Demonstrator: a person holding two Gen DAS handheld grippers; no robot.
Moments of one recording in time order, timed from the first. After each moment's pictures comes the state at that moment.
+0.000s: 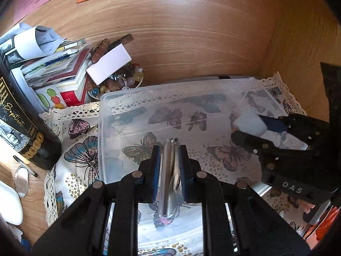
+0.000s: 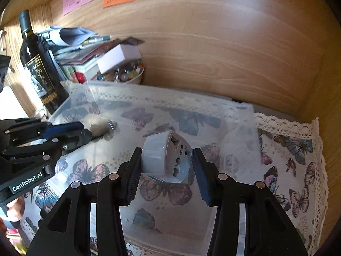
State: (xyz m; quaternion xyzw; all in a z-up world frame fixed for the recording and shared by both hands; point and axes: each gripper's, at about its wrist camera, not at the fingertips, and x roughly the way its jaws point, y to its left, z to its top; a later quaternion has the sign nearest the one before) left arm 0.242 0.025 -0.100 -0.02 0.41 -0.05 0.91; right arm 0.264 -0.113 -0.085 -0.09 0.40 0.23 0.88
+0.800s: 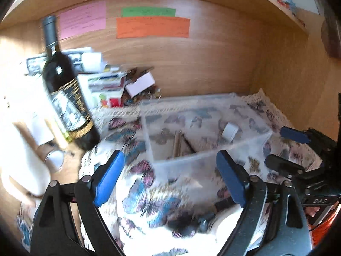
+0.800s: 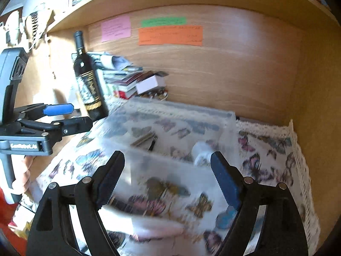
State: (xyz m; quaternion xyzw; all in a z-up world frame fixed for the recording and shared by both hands) left arm 0.109 0.044 -0.050 -0.02 0.33 -0.01 0.95; right arm 0.139 -0.148 -0.034 -0.07 0.30 0.26 0.91
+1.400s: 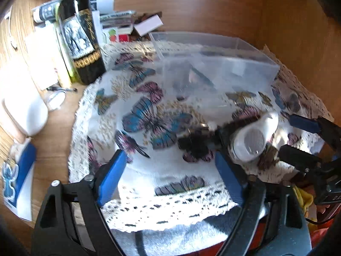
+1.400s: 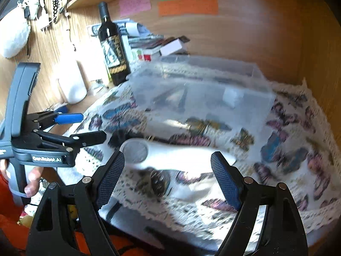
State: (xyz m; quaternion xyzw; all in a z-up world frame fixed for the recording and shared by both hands) left arm 0.048 0.047 -0.137 -0.02 0.41 -0.01 0.91; right arm 0.070 -0.134 -0.094 -0.05 0.36 0.29 0.89
